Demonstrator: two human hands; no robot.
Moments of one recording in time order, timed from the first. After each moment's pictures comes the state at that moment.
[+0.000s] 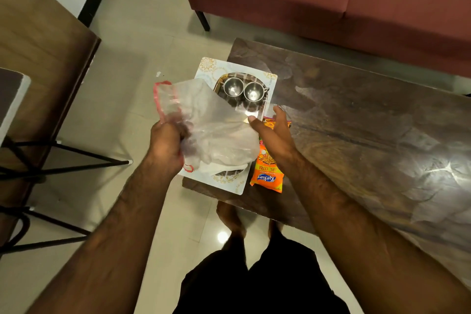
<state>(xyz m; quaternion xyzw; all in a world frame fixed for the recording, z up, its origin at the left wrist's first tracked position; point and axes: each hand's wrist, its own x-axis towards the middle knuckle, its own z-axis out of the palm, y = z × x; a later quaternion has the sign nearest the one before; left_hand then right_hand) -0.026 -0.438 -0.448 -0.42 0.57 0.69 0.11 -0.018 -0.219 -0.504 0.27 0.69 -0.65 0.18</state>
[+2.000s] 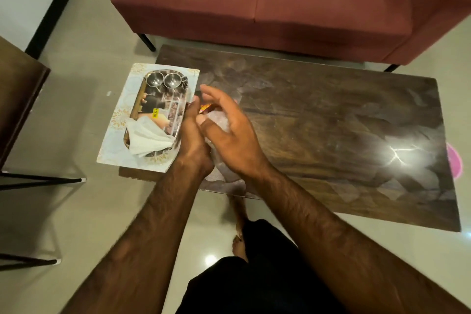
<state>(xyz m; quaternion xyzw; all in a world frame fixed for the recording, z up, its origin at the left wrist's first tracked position) 0.144 -0.159 -0.377 -0.23 0.41 0.85 0.22 0.177 -0.080 -0.373 0.04 0.78 -0.63 -0.02</state>
